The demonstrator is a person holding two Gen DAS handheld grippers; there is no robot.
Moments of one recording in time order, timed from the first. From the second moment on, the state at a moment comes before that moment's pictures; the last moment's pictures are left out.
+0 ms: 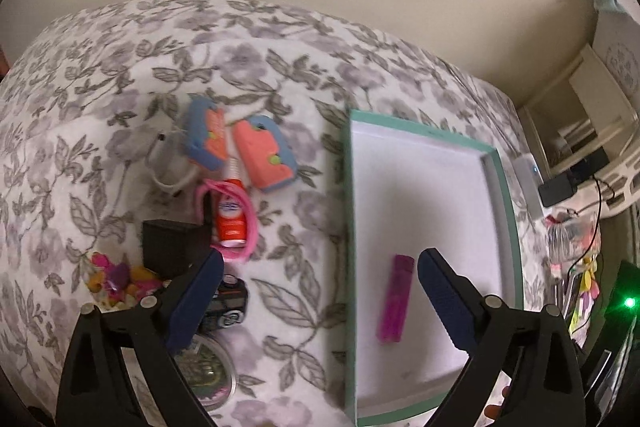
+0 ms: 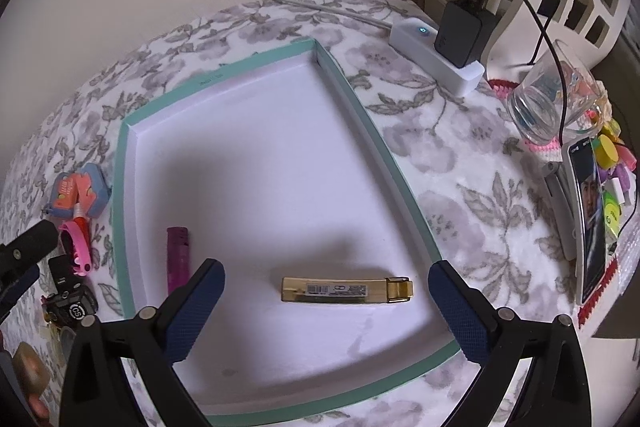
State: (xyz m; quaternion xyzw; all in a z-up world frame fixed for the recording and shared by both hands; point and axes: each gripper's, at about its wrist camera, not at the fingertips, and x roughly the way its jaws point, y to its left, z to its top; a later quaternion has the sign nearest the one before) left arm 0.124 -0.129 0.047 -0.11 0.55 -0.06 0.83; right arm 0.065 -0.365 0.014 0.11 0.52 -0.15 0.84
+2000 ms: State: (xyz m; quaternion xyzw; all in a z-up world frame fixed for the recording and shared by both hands) left arm 0.087 0.044 0.000 -0.15 0.64 0.10 0.74; right arm 0.061 -0.116 -0.030 -0.02 0.57 0.16 0.80
